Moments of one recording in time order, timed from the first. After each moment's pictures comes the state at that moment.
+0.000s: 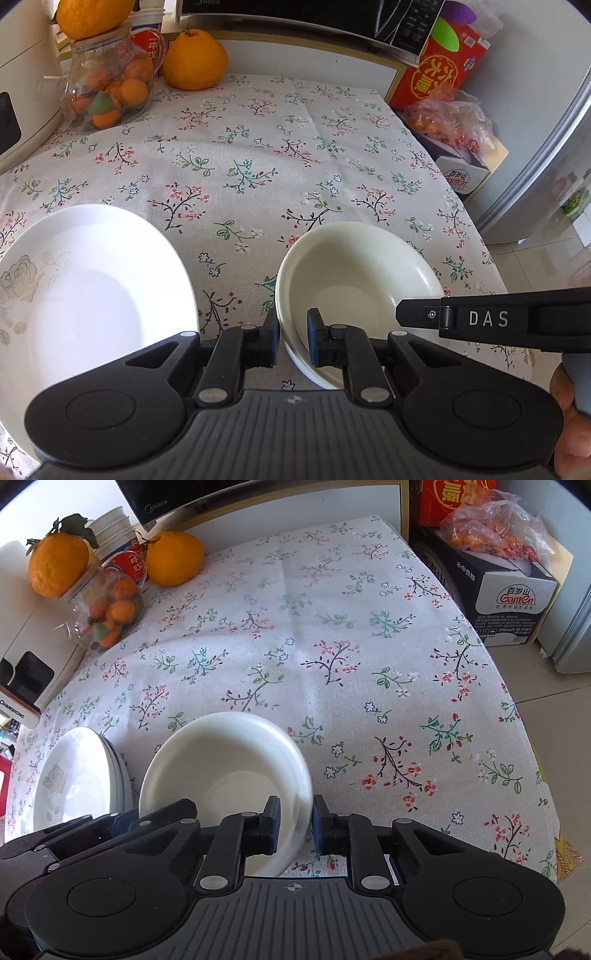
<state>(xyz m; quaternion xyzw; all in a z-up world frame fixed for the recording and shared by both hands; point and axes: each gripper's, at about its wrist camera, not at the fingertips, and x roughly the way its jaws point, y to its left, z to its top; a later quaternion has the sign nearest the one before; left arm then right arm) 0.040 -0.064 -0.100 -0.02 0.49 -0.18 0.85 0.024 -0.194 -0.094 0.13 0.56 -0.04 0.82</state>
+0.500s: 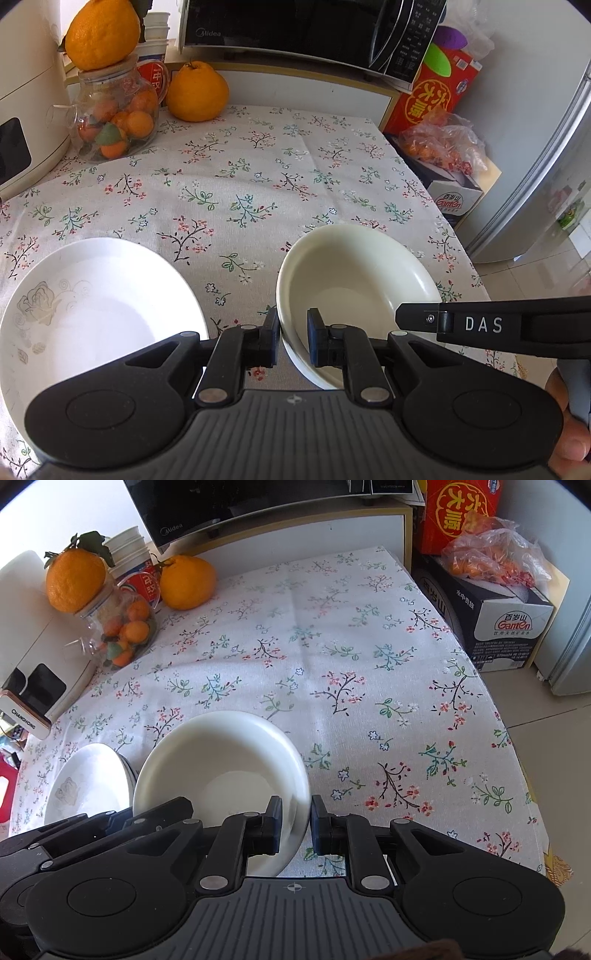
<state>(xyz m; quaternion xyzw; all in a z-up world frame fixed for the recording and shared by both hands) 0.035 -0.059 -0.081 -0.03 0.45 -0.18 0.87 0.023 -0.188 -0.073 0.12 0.53 -0.04 0.84</state>
